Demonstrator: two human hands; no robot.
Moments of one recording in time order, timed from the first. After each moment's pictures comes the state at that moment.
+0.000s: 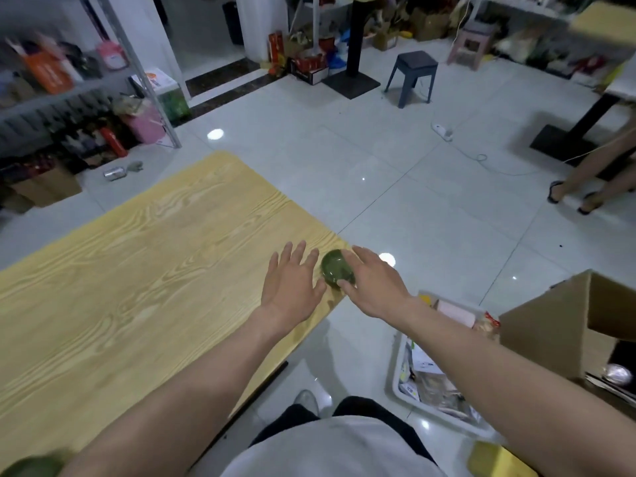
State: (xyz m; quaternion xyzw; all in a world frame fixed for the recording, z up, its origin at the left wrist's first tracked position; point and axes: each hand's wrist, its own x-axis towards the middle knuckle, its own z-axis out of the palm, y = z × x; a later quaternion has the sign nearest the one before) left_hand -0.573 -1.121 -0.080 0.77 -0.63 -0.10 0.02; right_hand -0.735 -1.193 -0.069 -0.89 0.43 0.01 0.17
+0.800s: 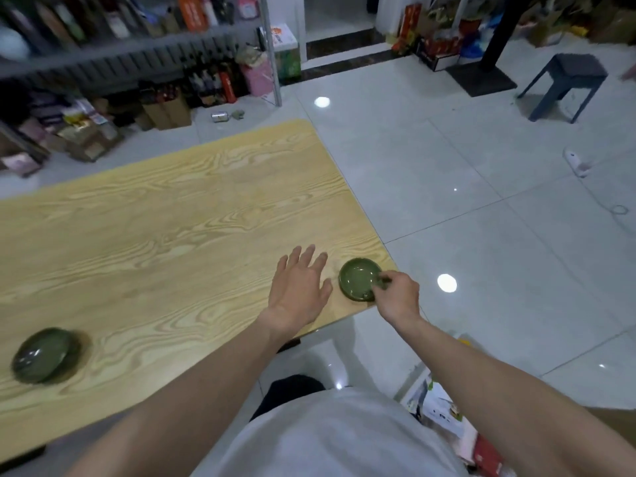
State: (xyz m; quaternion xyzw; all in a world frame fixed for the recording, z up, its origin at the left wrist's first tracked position) left_hand -0.587 -1.125 -0.122 0.88 -0.46 -0.12 0.03; right_hand -0.723 -1.265 -0.164 -0.75 0.53 -0.06 0.39
